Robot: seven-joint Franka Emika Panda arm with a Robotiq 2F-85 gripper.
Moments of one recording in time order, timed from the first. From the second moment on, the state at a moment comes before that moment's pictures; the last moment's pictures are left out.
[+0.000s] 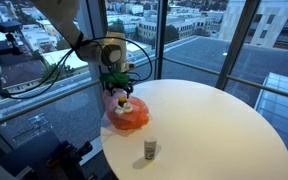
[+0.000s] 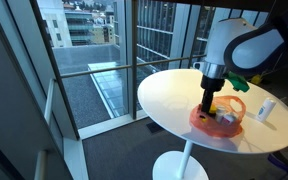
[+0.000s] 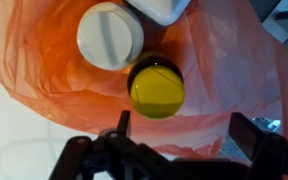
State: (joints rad) arm 0.06 0.31 0.14 -2.21 -0.05 2.47 -0.32
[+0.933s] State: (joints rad) arm 0.05 0.28 0.12 -2.25 -0.05 2.46 -0.32
